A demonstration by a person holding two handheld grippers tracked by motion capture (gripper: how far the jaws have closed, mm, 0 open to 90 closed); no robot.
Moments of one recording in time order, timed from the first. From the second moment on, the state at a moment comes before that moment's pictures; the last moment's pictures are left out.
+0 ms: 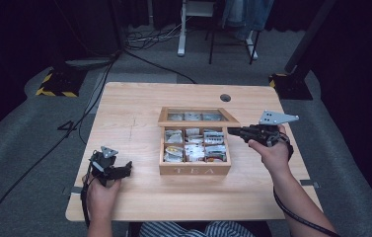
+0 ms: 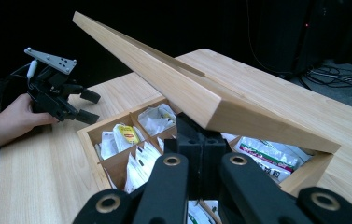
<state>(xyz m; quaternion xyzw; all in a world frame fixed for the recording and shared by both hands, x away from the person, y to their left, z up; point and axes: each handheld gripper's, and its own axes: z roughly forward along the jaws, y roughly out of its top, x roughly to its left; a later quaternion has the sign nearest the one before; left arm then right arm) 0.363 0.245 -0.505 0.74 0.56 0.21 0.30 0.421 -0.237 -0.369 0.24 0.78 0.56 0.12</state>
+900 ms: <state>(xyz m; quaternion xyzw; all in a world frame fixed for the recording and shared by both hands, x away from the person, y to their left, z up) 0.353 0.234 -0.478 0.75 0.55 0.20 0.29 0.427 -0.235 -0.367 0.23 0.78 0.57 0.11</state>
